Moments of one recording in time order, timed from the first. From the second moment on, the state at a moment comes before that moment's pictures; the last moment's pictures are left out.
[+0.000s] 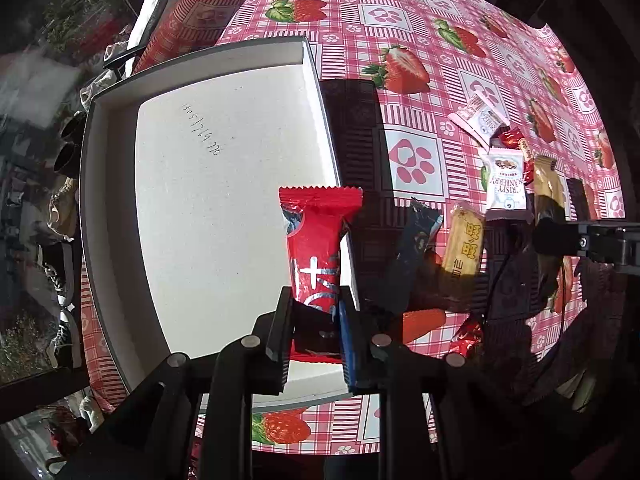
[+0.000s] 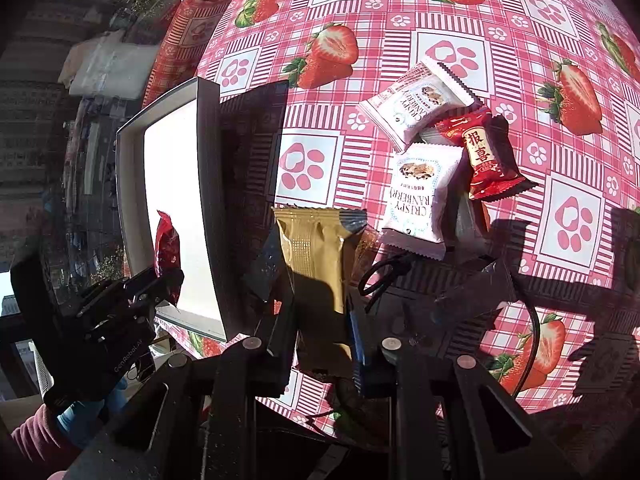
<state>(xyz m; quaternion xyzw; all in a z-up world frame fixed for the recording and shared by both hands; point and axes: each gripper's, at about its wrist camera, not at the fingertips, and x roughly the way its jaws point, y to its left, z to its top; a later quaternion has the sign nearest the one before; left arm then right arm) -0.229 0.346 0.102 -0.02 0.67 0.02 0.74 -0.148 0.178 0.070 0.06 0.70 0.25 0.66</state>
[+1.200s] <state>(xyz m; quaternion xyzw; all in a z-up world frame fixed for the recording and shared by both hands) -0.249 0.406 0.076 -0.01 0.67 -0.01 0.74 -0.120 0.262 0.035 0.13 0.72 0.26 0.62</state>
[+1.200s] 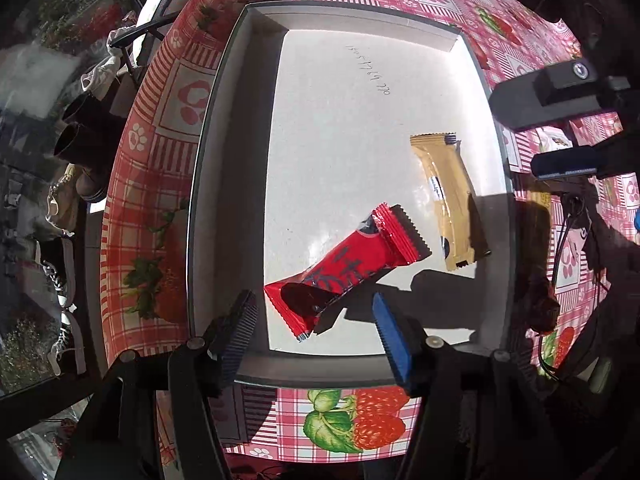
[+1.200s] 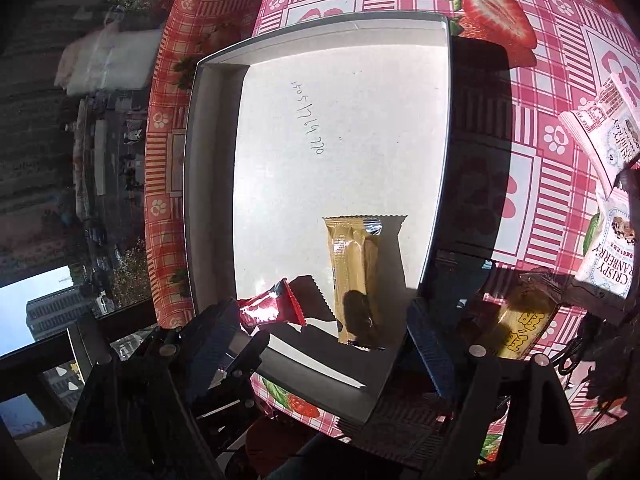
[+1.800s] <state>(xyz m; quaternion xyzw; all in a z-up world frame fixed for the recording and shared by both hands) -0.236 0.281 0.403 0.02 0.41 -0.12 0.90 -0.158 -0.004 0.307 0.06 0.53 0.22 0.82</state>
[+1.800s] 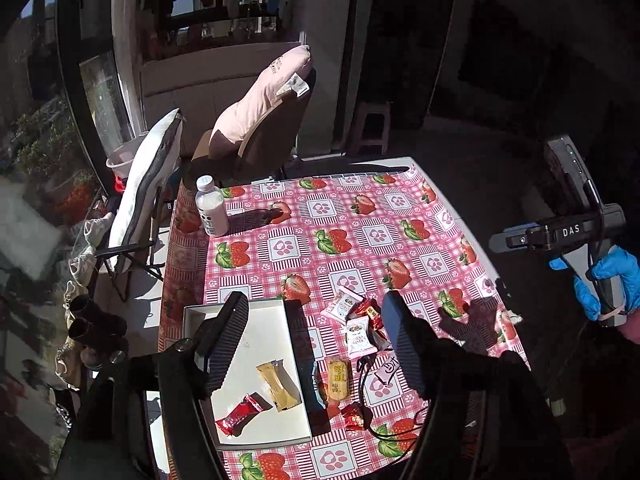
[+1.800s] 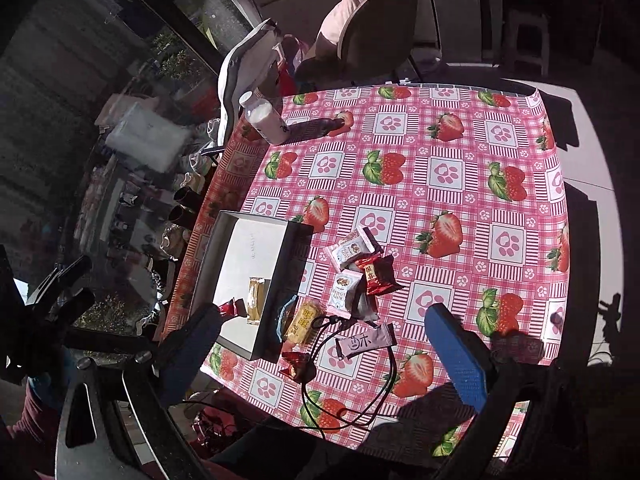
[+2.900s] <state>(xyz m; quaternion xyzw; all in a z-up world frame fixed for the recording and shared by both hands) -0.234 0.186 0.772 0.12 0.13 -0.07 0.98 -0.266 -0.106 0.677 -0.02 0.23 0.21 0.95</state>
